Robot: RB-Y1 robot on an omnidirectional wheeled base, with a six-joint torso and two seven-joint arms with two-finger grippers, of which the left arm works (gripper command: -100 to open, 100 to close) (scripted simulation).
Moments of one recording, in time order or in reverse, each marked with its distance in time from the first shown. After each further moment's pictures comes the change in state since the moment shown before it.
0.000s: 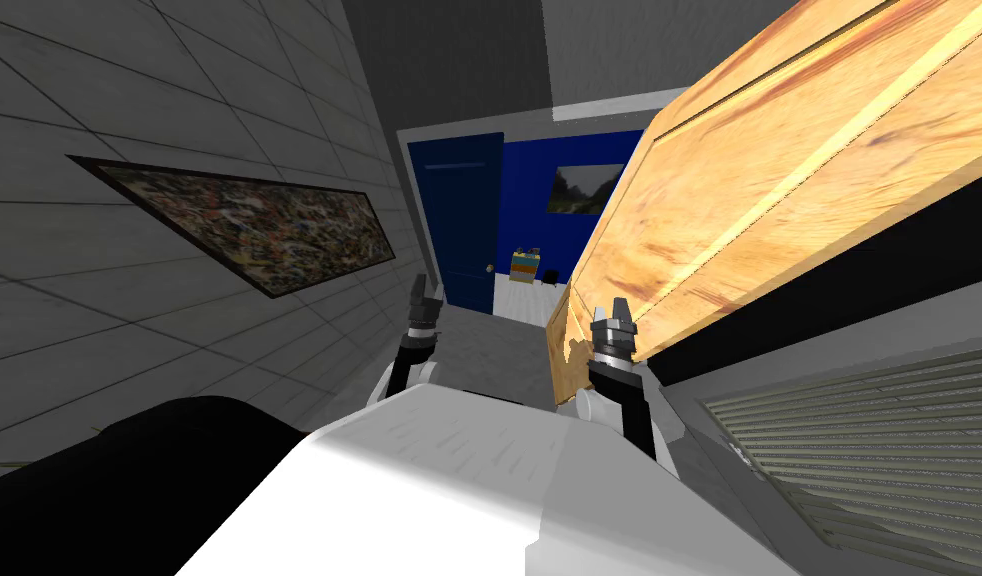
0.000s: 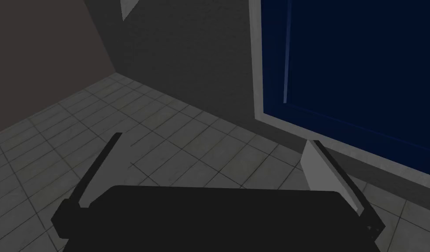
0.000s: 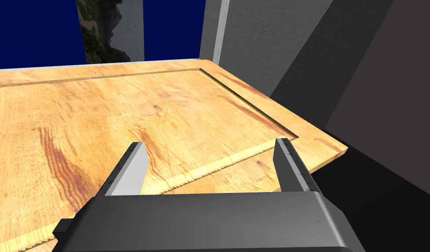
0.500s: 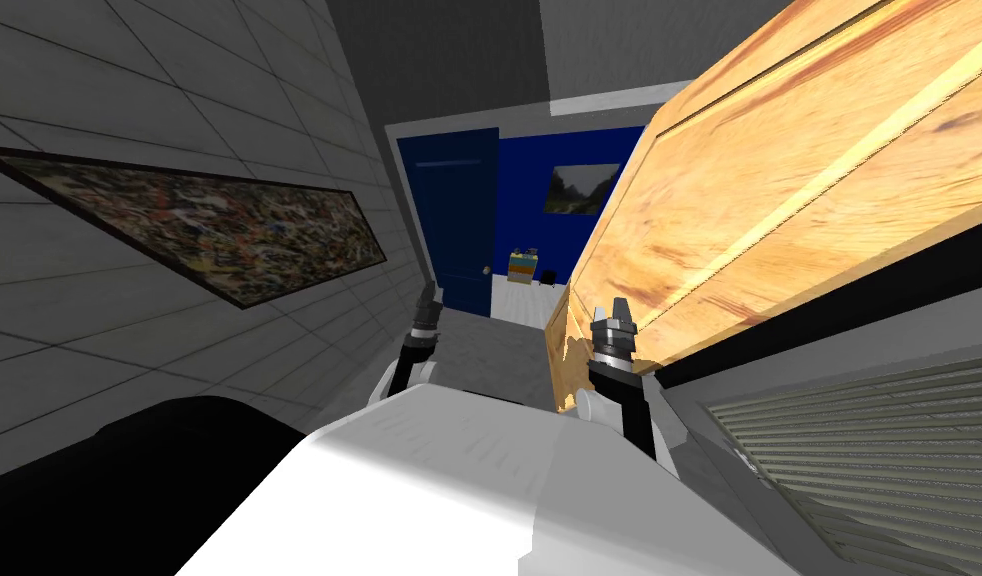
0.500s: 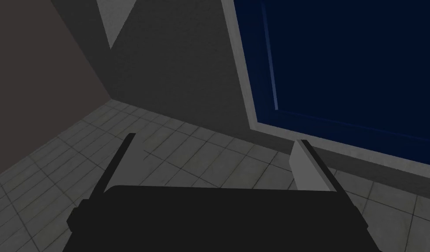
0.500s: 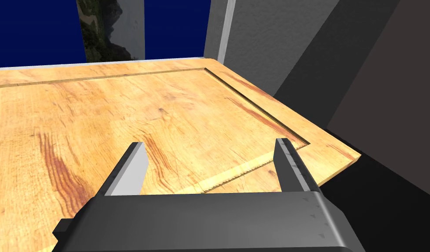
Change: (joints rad) arm -0.027 0.031 0.032 0.088 -0.017 -0.010 -0.087
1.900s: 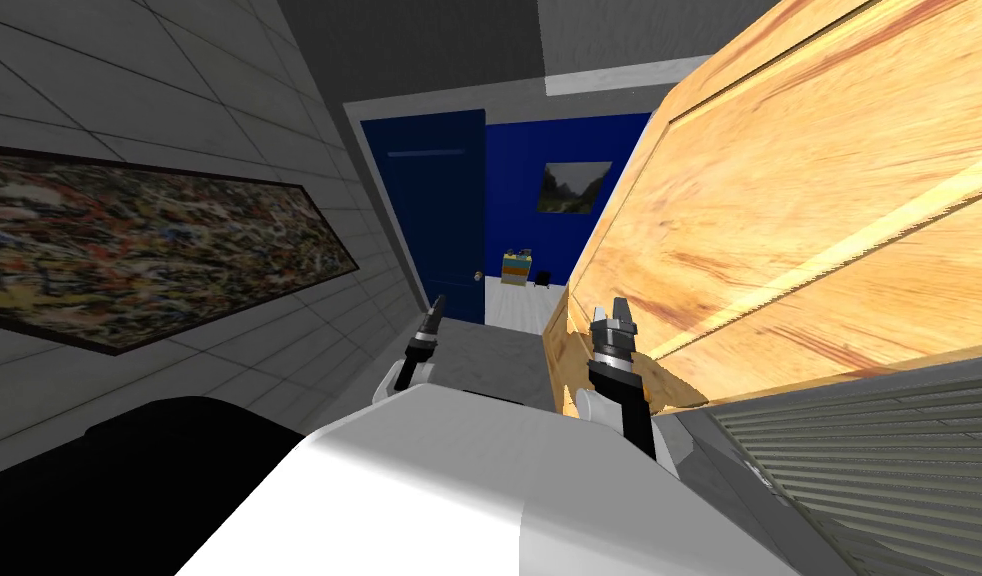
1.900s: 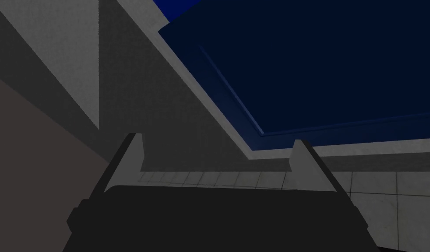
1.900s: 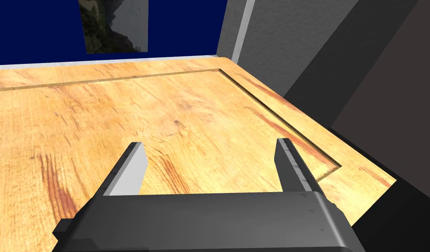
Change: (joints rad) arm -0.080 0.047 0.092 0.288 -0.056 -0.053 -0.270
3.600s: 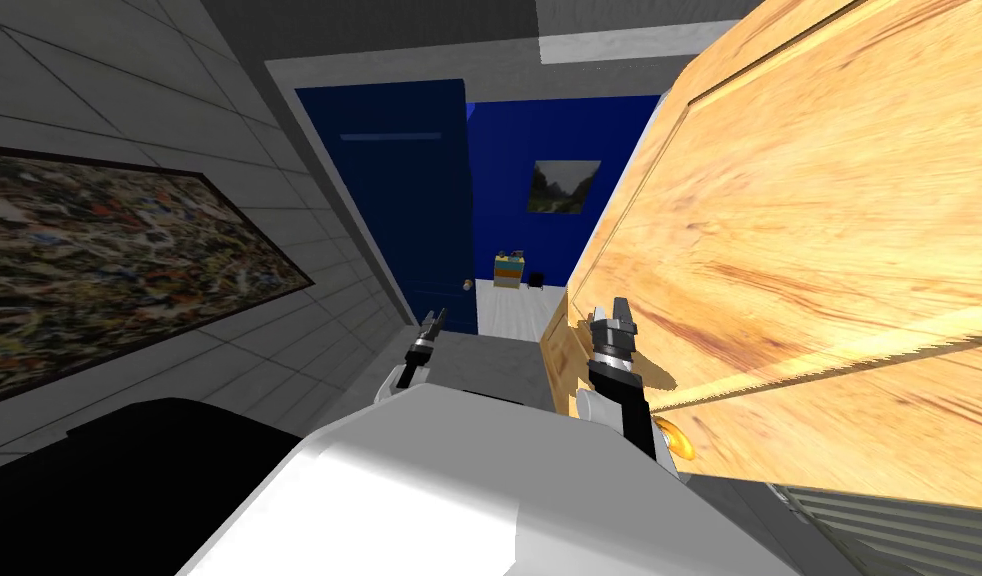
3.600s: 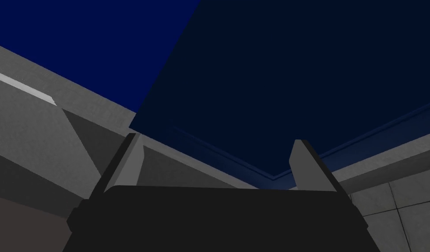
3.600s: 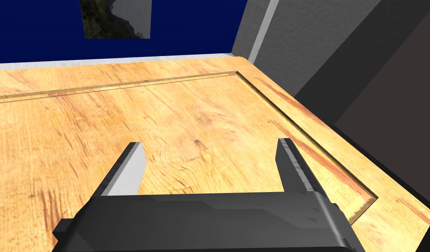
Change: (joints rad) arm -0.096 0.016 0.113 0.343 -0.067 -0.061 -0.329
